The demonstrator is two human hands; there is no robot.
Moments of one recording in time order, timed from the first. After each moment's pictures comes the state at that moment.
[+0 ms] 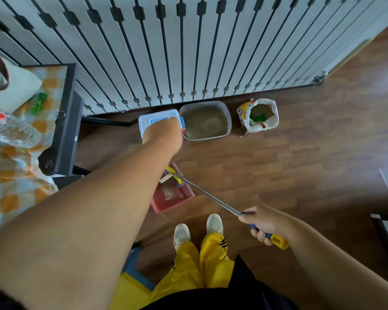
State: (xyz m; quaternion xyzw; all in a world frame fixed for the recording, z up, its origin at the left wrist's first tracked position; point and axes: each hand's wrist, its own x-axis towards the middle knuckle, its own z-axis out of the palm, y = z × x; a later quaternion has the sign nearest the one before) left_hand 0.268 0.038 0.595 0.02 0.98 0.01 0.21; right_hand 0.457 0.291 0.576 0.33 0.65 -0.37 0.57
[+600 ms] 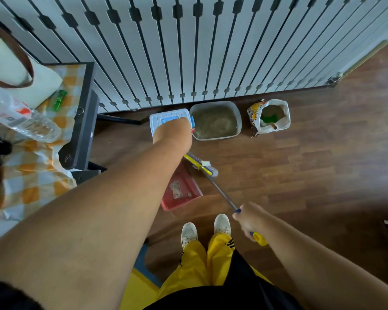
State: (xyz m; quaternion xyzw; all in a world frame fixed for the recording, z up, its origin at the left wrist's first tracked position) left_hand 0.278 0.023 0.604 0.01 0.98 0.00 0.20; right_hand 0.449 0.233 0.539 0.18 0.82 -0.16 0.51
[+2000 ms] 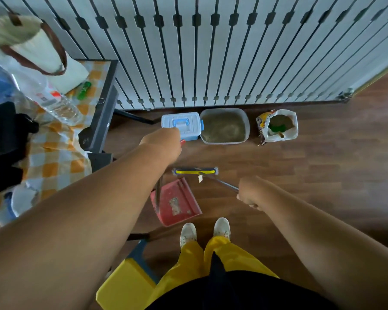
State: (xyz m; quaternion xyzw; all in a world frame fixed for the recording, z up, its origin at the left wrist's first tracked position) left_hand 0.341 -0.017 0.641 0.00 0.97 0.03 0.25; right_hand 0.403 0.209 0.594 0.06 0.86 0.04 0.50
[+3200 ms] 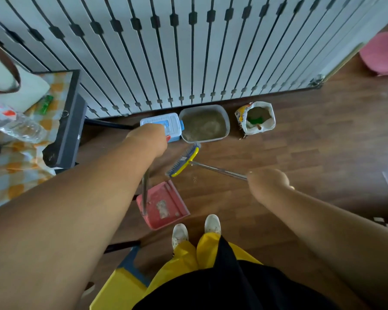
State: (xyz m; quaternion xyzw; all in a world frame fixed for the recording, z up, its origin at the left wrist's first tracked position) left_hand 0.306 0.044 0.641 0.01 0.96 -0.03 0.27; right_hand 0.419 0.315 0.612 0.02 0.92 0.16 0.35
